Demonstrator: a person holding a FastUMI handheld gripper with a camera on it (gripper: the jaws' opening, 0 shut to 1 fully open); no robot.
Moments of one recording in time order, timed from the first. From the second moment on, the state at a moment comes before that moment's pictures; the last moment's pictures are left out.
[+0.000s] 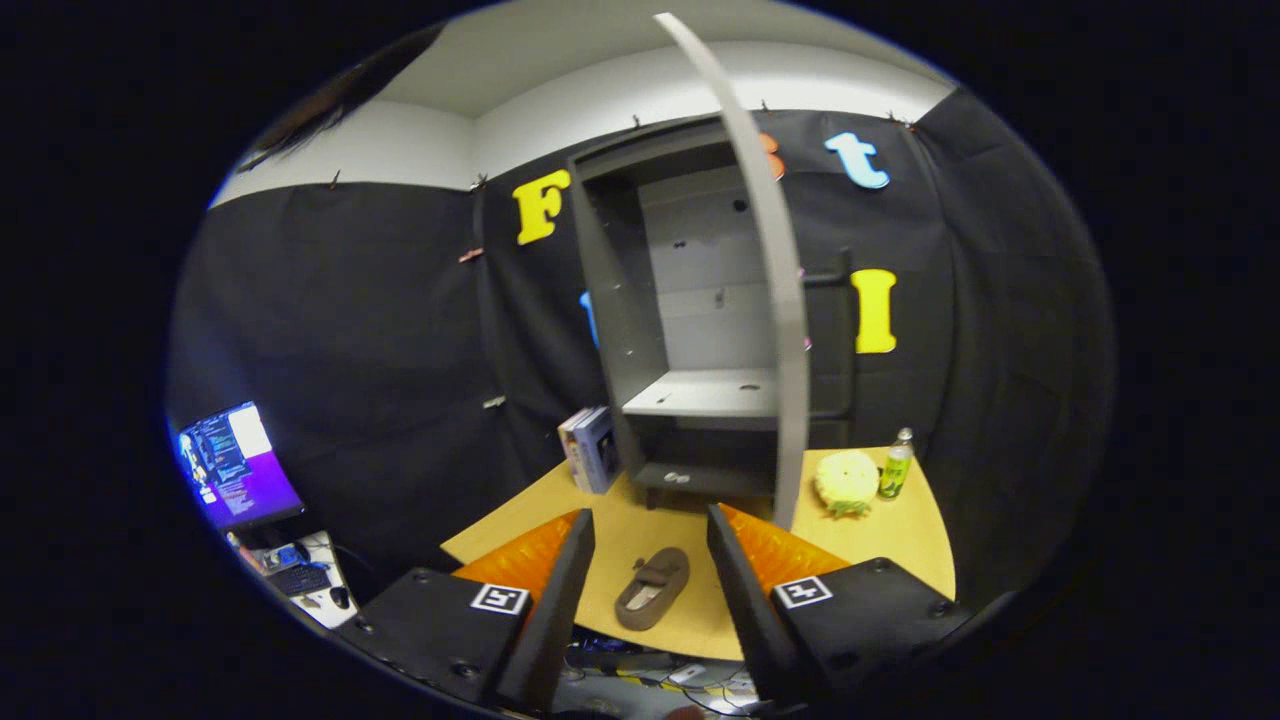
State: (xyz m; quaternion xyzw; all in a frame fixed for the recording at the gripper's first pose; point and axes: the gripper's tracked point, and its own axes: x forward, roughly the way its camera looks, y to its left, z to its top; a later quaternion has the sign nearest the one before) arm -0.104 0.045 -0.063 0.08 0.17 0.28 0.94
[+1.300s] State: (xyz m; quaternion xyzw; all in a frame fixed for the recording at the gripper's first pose) arm 0.045 0.212 -0.490 0.02 0.41 0.10 0.90
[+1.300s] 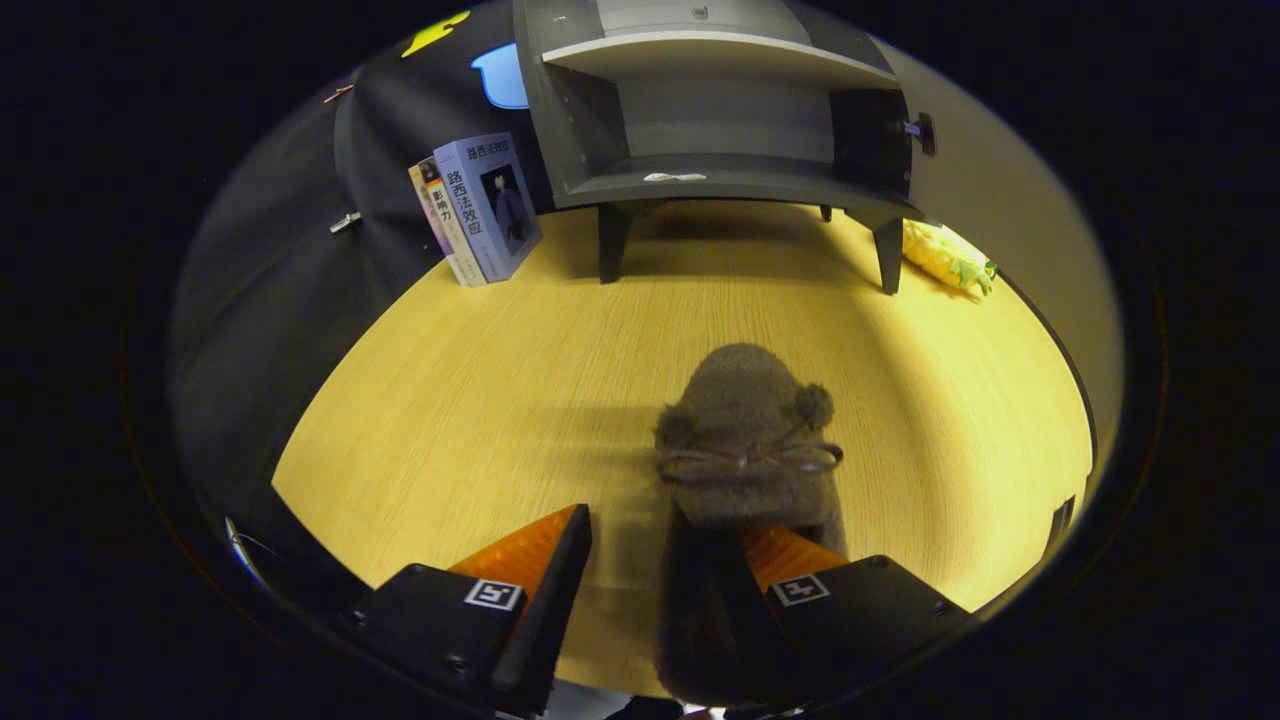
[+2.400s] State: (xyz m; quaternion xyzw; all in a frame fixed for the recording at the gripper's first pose) arm 0.105 0.196 -0.277 0.08 0.34 0.09 0.93
